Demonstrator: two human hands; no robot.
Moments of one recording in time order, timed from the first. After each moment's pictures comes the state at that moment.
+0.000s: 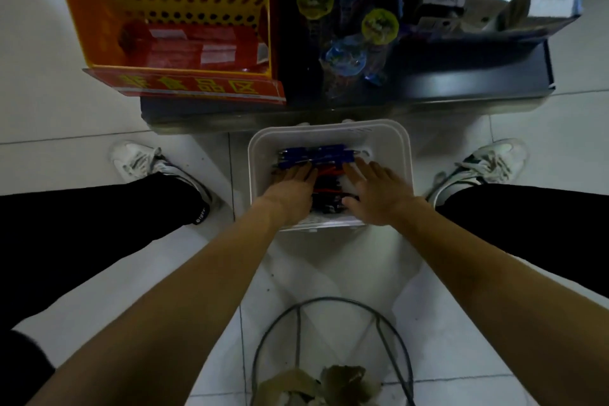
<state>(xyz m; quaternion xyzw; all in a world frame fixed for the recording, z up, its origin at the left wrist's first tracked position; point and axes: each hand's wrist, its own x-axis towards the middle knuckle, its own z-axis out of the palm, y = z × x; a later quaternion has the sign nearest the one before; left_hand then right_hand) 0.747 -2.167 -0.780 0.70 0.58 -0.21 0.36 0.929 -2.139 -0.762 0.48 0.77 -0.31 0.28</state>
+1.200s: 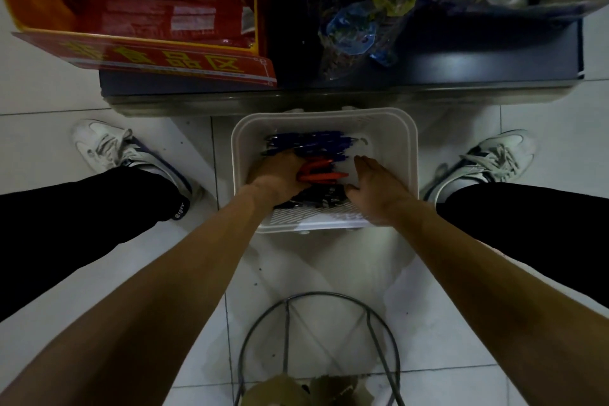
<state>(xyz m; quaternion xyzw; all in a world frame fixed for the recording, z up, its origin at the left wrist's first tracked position) 0.741 -2.147 -0.815 0.62 0.65 -0.10 0.43 0.927 -2.134 -0.780 0.57 0.67 -0.42 0.22</state>
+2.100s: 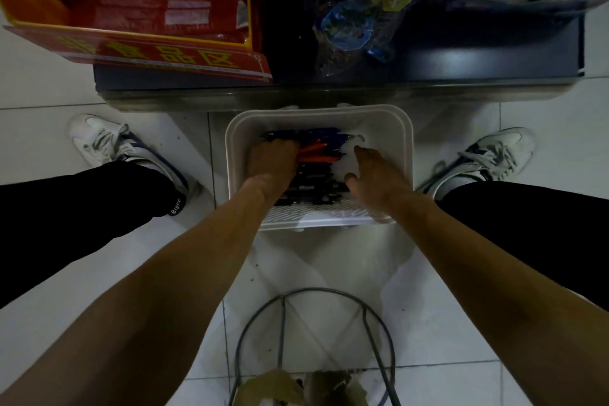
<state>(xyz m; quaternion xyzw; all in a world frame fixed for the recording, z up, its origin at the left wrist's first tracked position) 0.747 -2.140 -0.820 0.65 0.70 -0.12 0.25 0.924 -2.121 -0.763 0.59 0.65 -0.43 0.20</state>
